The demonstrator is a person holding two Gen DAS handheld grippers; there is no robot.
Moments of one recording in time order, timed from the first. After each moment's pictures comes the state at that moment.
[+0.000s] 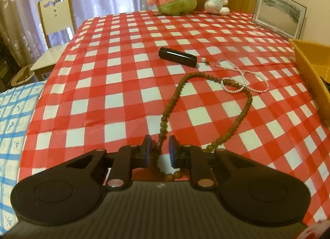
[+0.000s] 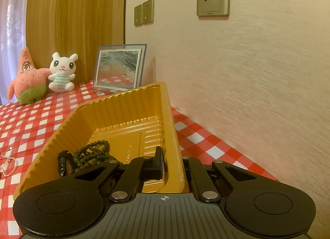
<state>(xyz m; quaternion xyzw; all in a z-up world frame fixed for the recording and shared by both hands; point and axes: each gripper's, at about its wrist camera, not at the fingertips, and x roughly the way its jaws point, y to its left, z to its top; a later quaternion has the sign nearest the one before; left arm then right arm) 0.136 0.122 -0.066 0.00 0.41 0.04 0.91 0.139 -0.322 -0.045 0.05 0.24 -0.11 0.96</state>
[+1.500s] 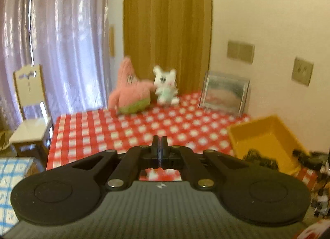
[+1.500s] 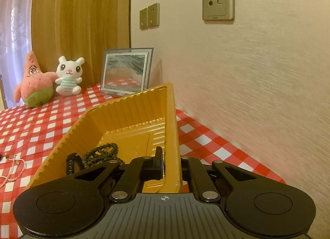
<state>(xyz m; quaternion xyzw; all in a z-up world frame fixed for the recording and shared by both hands) 0.116 0.084 0.110 0.01 0.24 -0.07 0.97 0.135 -0.318 -0.038 0.06 0.24 -0.09 0.97</state>
